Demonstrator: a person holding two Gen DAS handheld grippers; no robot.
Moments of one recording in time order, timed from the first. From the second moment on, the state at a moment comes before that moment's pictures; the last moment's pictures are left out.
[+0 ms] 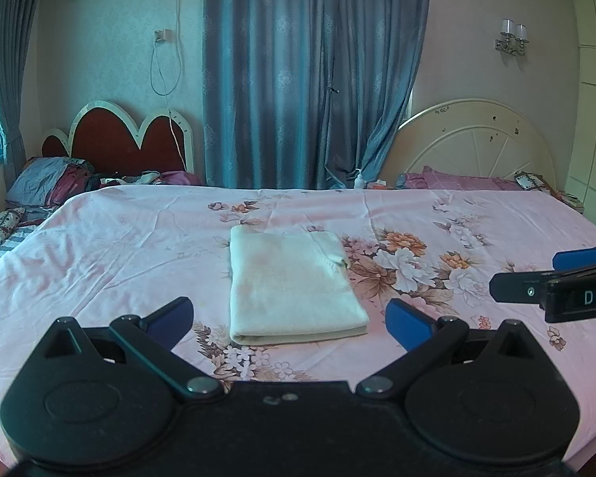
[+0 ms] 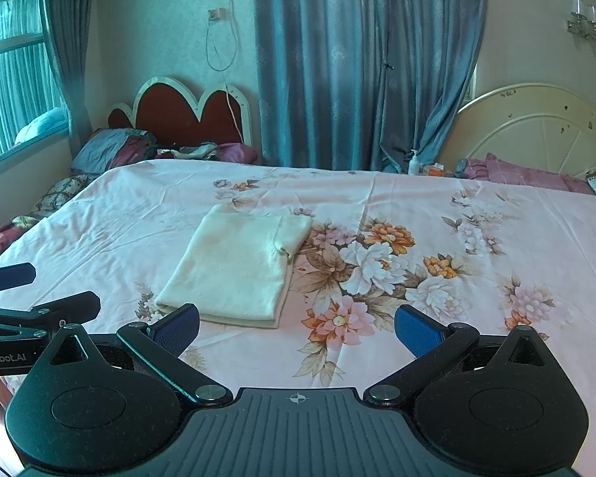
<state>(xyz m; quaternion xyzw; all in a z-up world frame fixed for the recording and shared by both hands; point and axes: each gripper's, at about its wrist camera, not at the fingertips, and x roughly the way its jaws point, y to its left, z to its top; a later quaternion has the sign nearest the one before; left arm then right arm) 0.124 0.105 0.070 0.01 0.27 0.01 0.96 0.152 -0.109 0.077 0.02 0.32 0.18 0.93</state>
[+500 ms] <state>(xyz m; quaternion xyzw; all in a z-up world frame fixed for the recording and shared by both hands) 0.122 0.101 0.072 0.01 0.27 0.01 0.96 0.153 -0.115 0.077 0.02 0.32 0.19 0.93</state>
